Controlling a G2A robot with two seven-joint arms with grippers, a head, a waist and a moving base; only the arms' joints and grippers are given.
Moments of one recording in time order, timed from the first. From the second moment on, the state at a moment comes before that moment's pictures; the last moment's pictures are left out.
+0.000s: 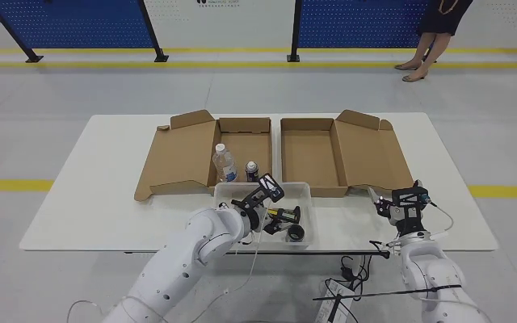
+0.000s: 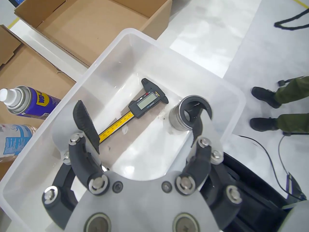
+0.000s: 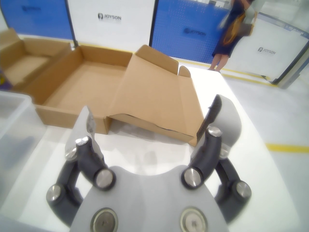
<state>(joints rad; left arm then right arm) 1.19 -1.22 -0.91 -1.70 1.10 -0.28 -0.70 -1.73 -1.15 1.60 -1.80 -1.33 0.00 0.00</state>
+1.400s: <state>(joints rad) 1.11 -1.27 -0.79 -1.63 1.06 -0.13 -0.88 -1.73 -1.15 1.60 -1.80 -1.33 0.00 0.00</state>
